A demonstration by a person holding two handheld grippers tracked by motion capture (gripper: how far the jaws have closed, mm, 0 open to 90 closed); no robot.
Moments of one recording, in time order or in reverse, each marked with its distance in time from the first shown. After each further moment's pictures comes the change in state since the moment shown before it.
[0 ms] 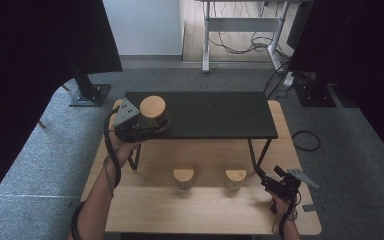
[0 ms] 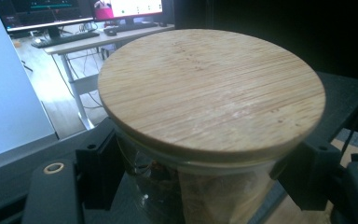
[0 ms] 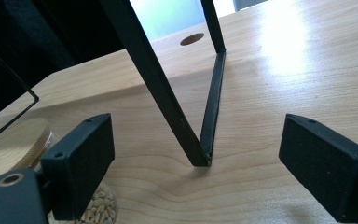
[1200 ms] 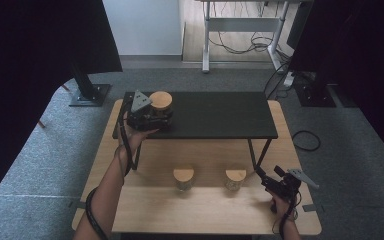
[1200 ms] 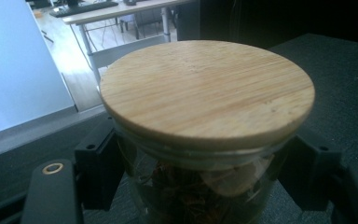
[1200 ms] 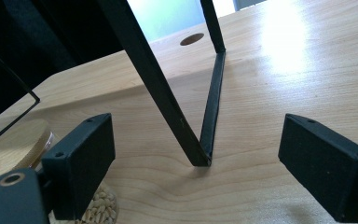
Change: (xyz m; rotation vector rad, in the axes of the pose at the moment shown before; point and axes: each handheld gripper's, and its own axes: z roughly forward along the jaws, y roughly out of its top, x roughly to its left) left arm 0.015 -0.006 0.048 0.125 0.090 -0.046; right arm -0.001 0.000 0.000 0.000 0.002 0.009
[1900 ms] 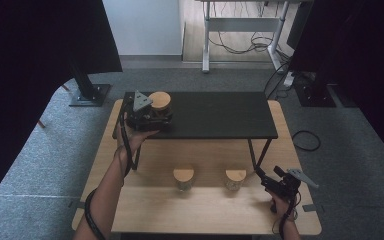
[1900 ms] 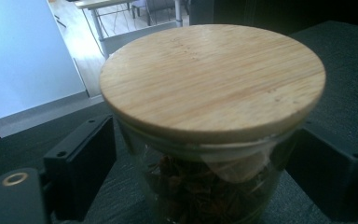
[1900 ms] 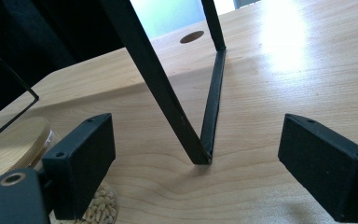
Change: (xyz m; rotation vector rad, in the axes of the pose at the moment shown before) left arm -0.003 -0.001 -0.002 0.048 0.058 -0.003; right arm 0.001 0.000 0.000 0.008 -0.003 -0.004
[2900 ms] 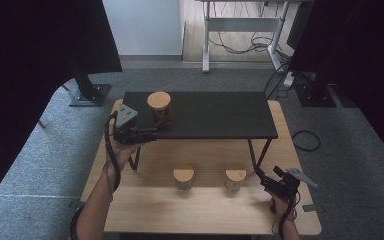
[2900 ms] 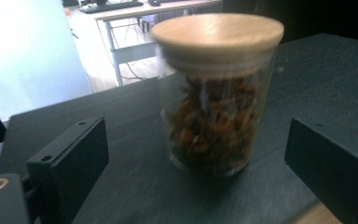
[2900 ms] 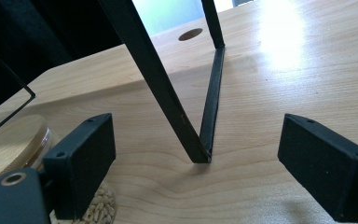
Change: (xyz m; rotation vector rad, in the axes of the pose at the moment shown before) left arm 0.005 -0.030 -0.050 -0.072 0.033 -0.044; right arm 0.002 0.000 0.001 0.010 -0.011 -0.005
